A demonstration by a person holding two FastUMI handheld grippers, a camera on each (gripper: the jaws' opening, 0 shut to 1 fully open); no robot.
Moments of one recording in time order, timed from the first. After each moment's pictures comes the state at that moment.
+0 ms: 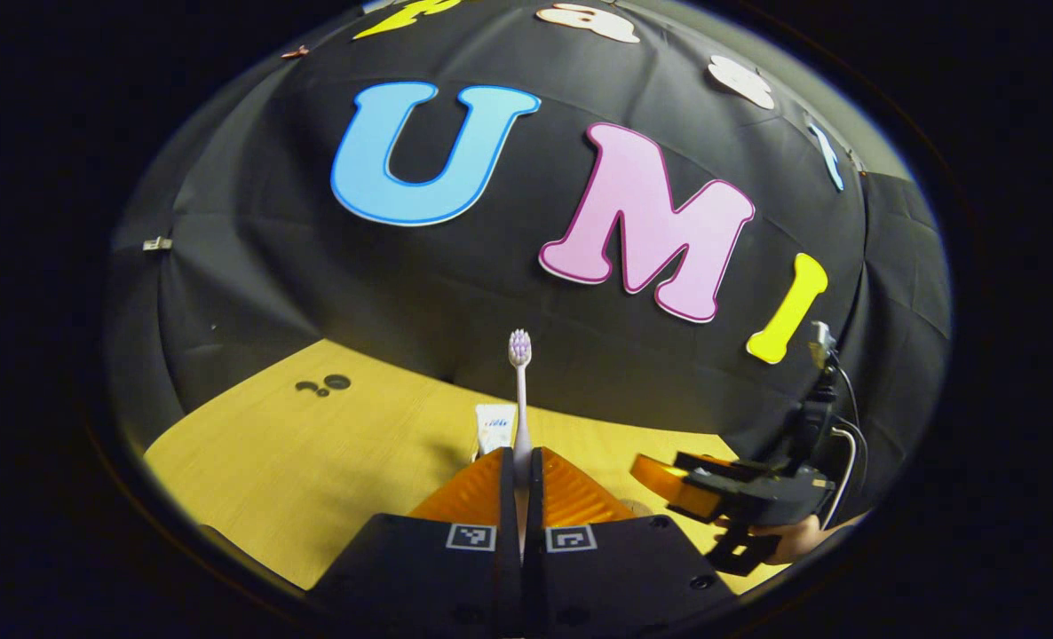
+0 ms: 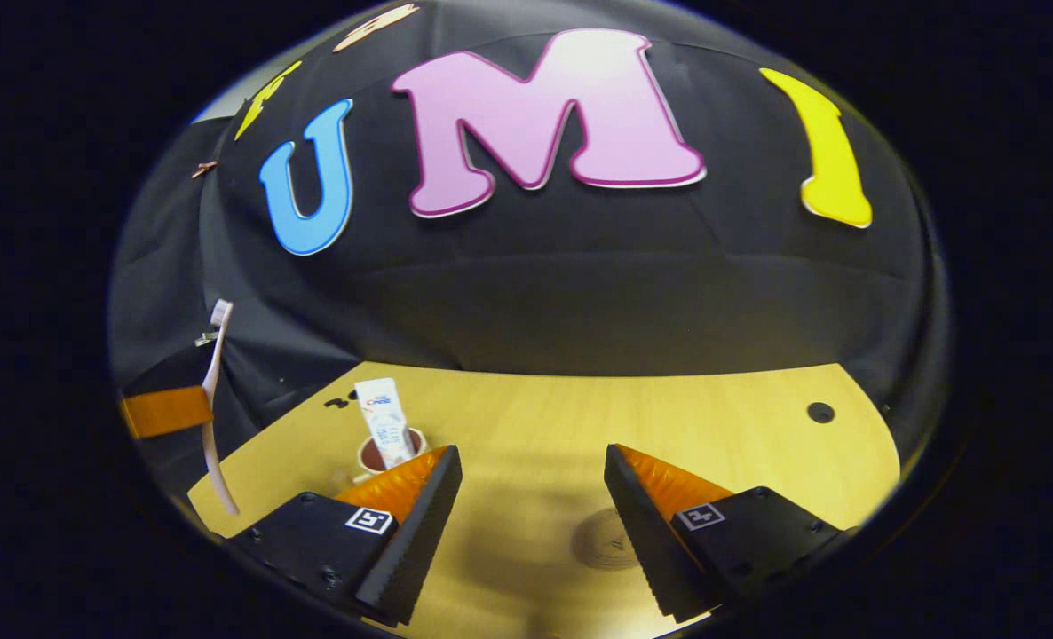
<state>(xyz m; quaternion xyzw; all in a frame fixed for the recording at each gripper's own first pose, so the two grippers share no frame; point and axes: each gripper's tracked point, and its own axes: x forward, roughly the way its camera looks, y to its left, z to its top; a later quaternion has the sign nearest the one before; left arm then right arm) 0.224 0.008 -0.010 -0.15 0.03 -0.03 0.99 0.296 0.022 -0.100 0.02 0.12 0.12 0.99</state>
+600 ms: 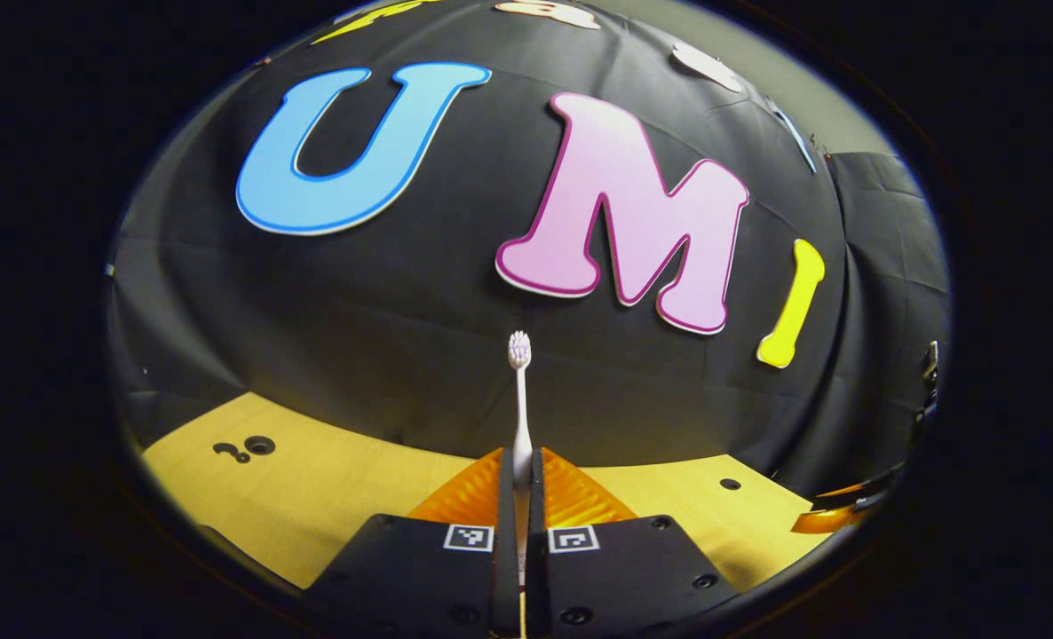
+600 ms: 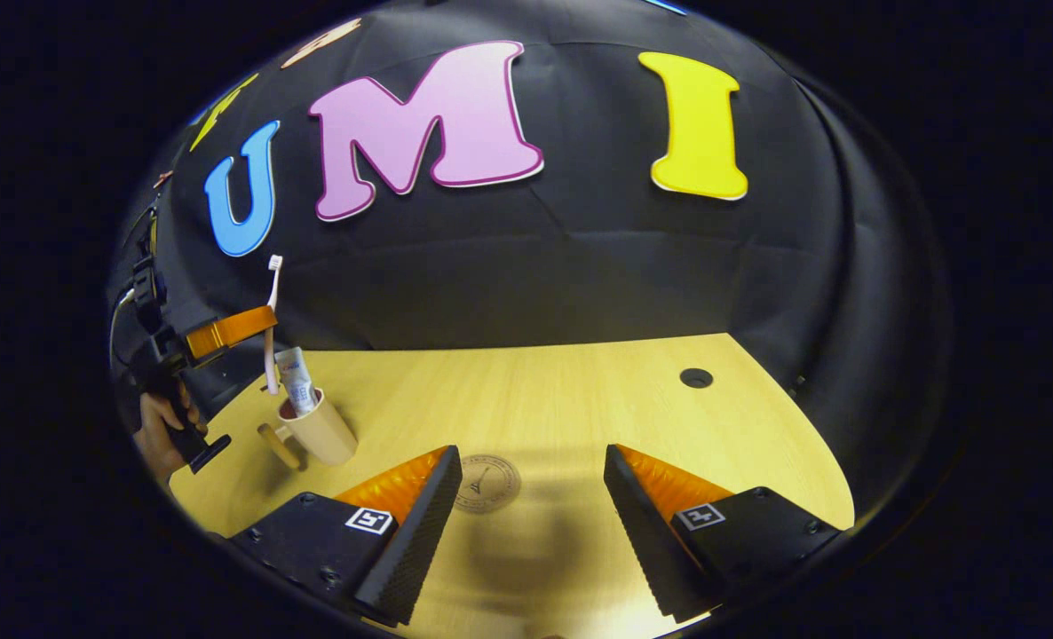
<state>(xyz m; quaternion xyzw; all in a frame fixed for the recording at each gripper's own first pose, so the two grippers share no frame) 0.365 -0.006 -0.015 -0.12 -0.03 -0.08 0.99 0.233 -0.116 -0.118 0.02 0.15 0.01 0.99</state>
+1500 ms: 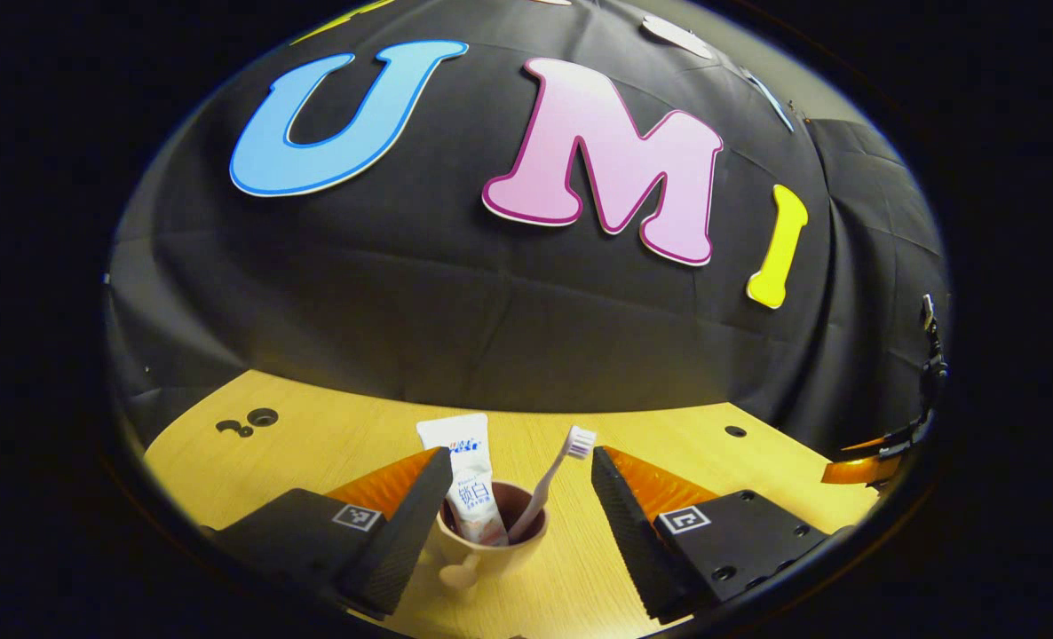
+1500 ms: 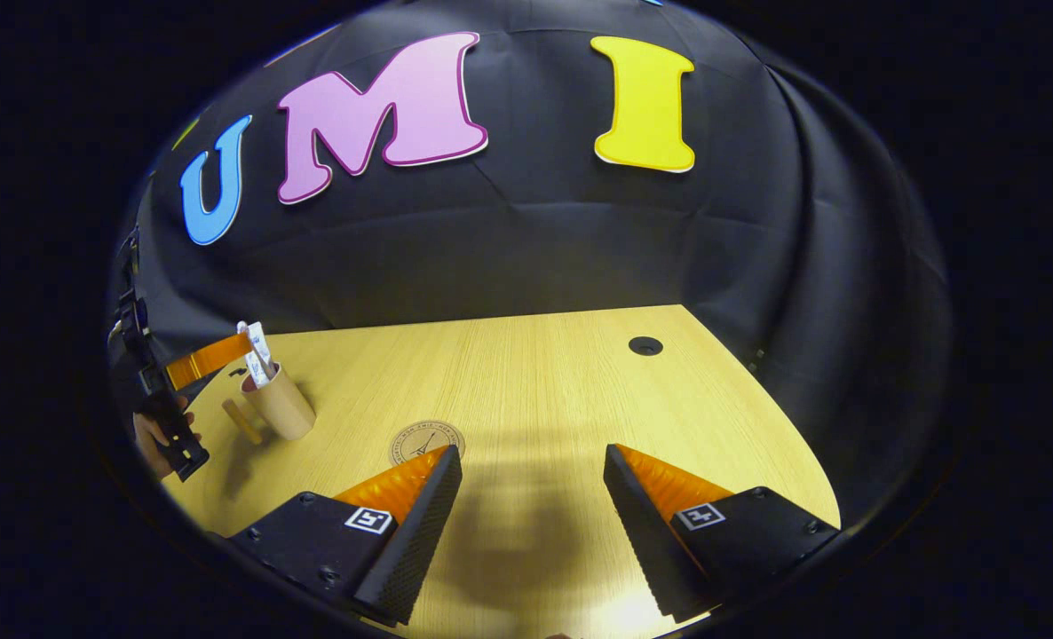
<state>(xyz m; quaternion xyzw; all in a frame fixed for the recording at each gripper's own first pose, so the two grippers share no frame) 0.326 -0.012 -0.071 -0.07 0.04 -0.10 0.99 0.212 -0.151 -0.142 0.03 0.18 -0.03 0.98</state>
